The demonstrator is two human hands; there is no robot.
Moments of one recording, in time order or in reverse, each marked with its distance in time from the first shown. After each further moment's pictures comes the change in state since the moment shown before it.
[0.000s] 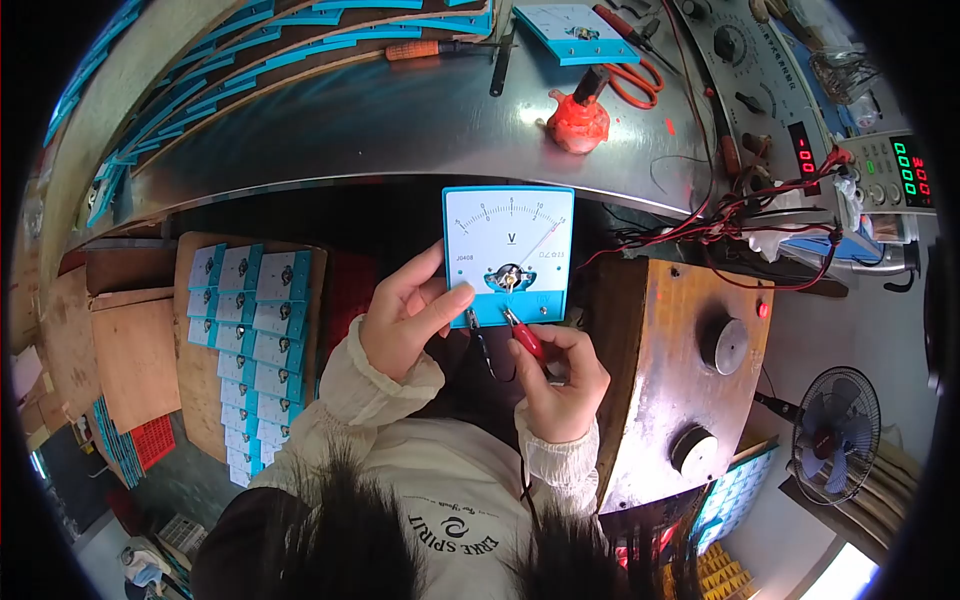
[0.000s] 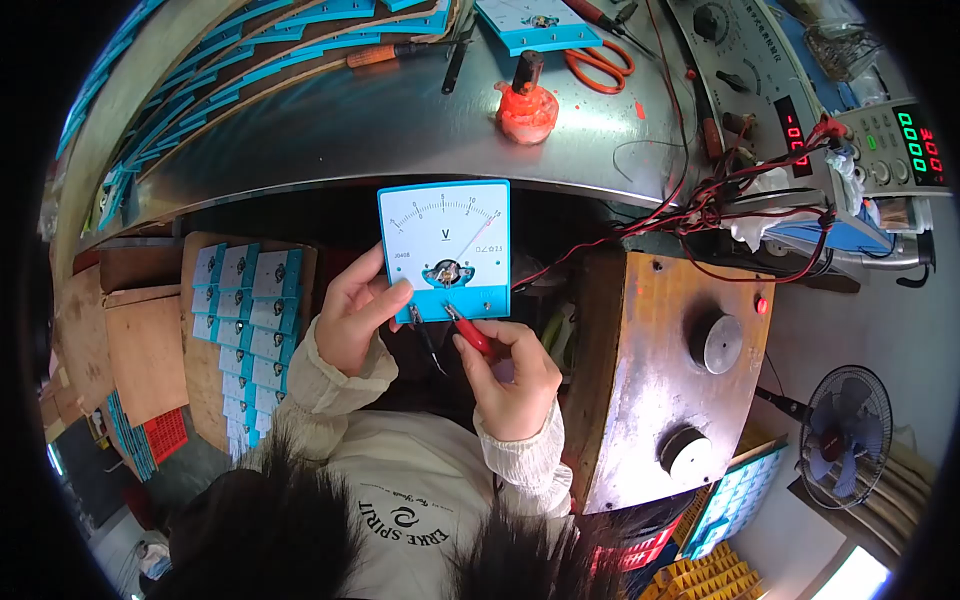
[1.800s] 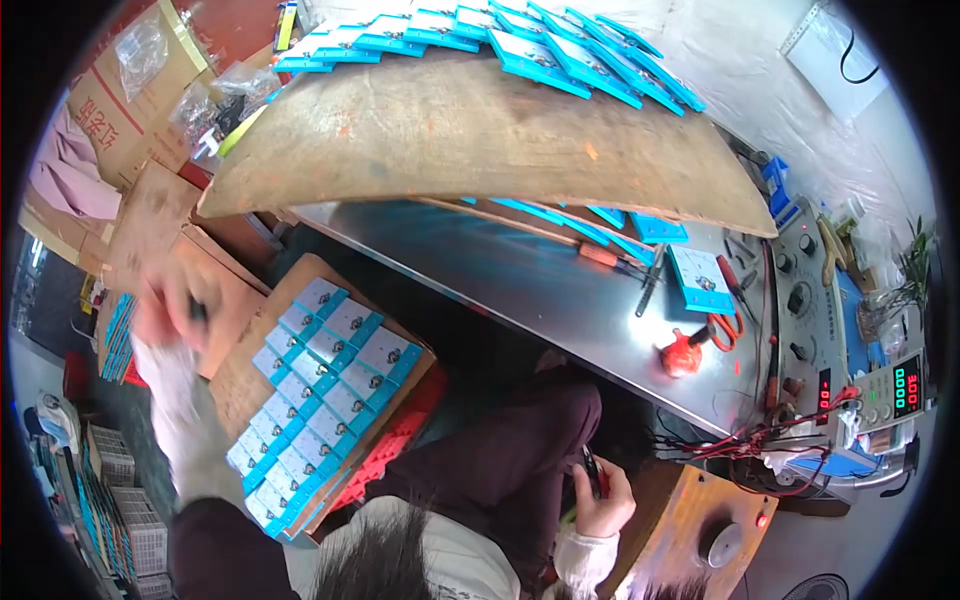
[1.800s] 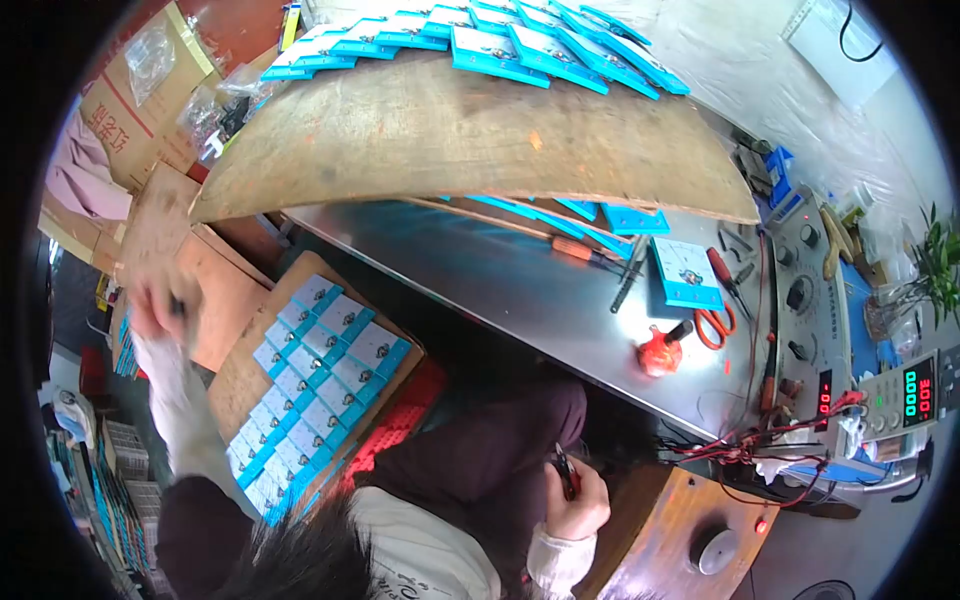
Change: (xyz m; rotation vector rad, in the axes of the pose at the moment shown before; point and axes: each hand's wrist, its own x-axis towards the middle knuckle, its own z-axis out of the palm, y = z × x) left_hand -0.174 0.190 -0.240 0.479 -0.266 0.857; right_hand 0.031 0.050 0.015 -0.325 0.016 -0.288
